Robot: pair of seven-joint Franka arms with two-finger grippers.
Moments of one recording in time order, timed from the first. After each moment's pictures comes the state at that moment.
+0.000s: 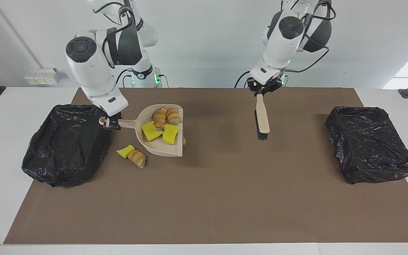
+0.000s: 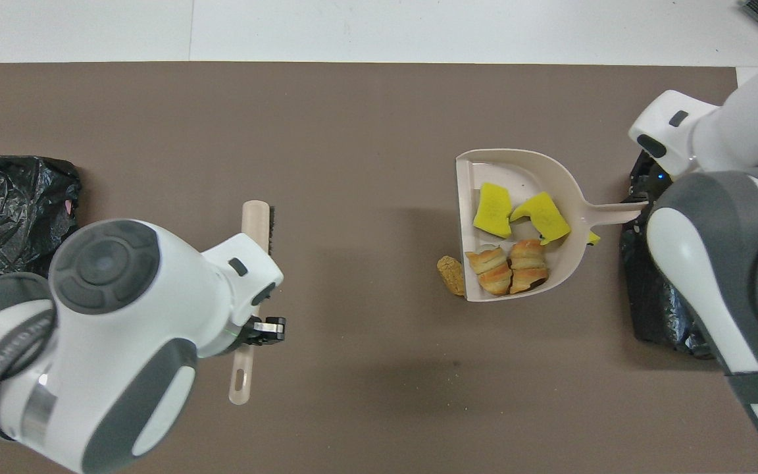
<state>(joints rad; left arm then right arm) -0.50 -0.15 -0.07 -2.02 -0.11 1.74 -0.44 -0.03 0.14 0.09 -1.63 -0.08 1.68 -1.47</state>
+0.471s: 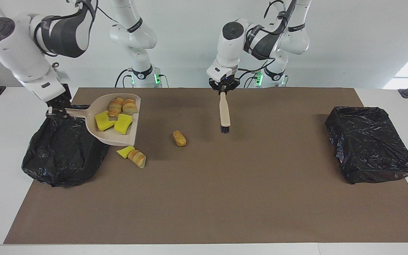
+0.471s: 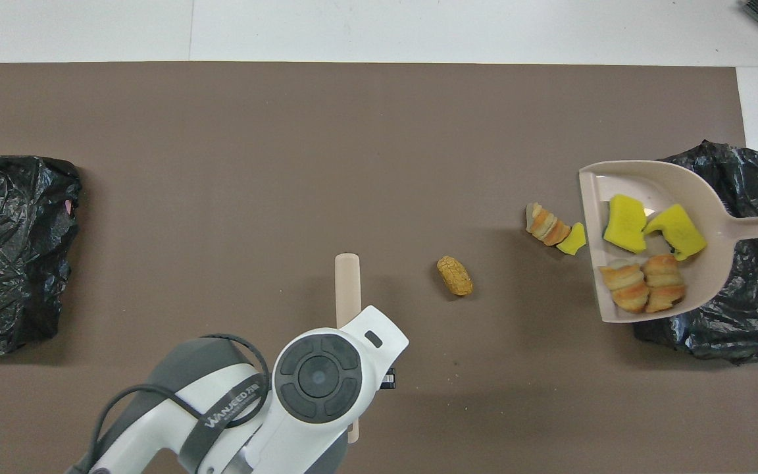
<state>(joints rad) -0.78 -0.06 -0.07 -2.13 -0.15 2.00 -0.72 -0.31 0.10 0.06 -1.62 -0.10 1.65 -1.82</state>
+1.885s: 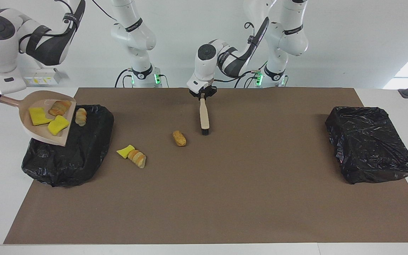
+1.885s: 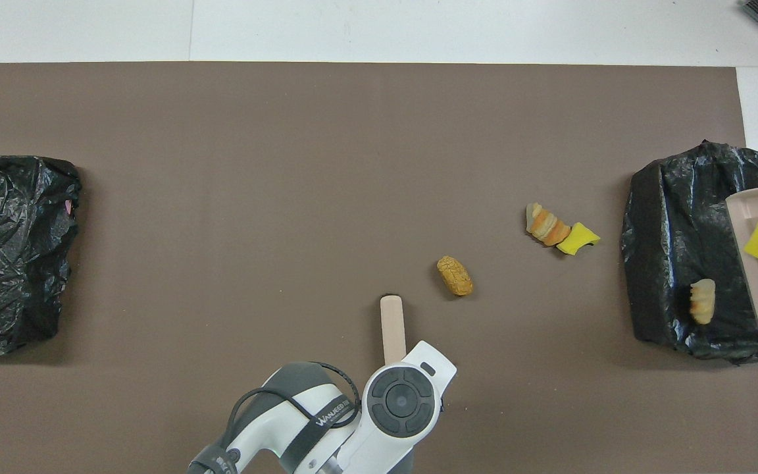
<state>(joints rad) -0.94 0.12 -0.06 -2.16 -0.25 2.19 -0.85 -0.39 0.06 0.06 -1.71 -0.74 1.89 -1.76</state>
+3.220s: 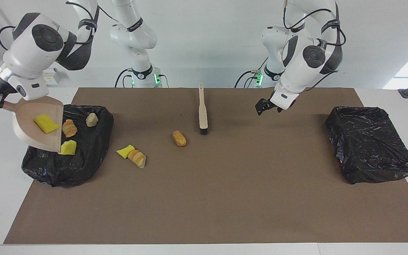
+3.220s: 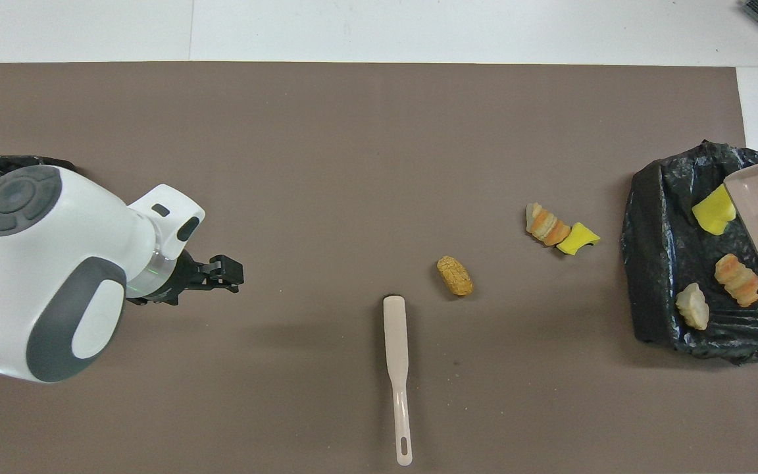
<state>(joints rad) -0.26 -0.07 -0.02 -2.04 -0.15 1.82 -0.35 -0.25 0.04 0.07 -1.74 -1.01 1.90 -1.69</state>
